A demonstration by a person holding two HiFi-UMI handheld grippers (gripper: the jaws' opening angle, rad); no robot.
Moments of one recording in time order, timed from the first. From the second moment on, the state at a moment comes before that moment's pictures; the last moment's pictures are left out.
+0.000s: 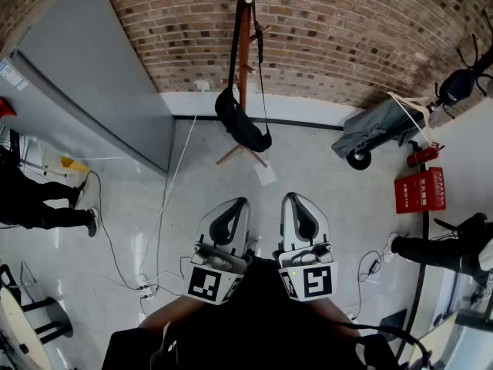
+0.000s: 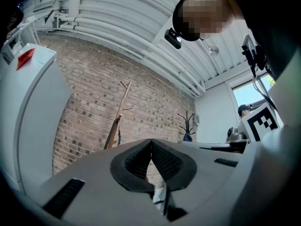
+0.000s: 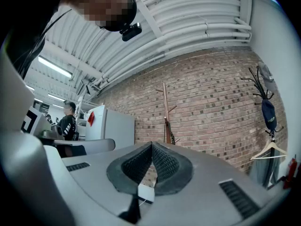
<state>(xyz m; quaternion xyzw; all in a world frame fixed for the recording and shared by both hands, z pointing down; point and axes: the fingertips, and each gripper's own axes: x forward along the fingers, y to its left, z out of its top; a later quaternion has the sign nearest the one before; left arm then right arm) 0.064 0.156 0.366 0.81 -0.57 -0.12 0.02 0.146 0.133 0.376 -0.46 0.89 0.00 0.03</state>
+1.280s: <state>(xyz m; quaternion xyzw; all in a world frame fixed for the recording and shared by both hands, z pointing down) 0.084 0.185 0.366 0.80 -0.59 -0.13 0.00 0.168 0.165 0.374 -0.43 0.90 0.01 0.05</state>
